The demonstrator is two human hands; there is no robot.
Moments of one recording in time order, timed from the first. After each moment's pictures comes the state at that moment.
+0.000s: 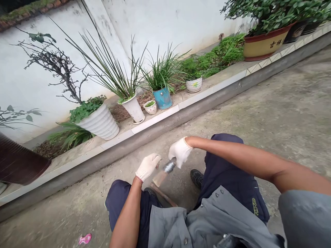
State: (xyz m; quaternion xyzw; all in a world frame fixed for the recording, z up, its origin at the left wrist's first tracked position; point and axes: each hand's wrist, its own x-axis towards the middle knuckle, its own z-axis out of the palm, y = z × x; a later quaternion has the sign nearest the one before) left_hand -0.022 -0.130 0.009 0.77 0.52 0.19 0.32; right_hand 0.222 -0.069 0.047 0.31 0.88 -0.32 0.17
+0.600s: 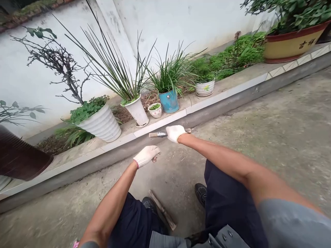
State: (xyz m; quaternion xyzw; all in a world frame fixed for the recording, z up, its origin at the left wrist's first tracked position) left_hand -0.019 -0.018 0.041 0.68 0.56 0.14 0.44; right_hand 0.189 0.074 0.043 0.59 0.81 -0.07 0.01
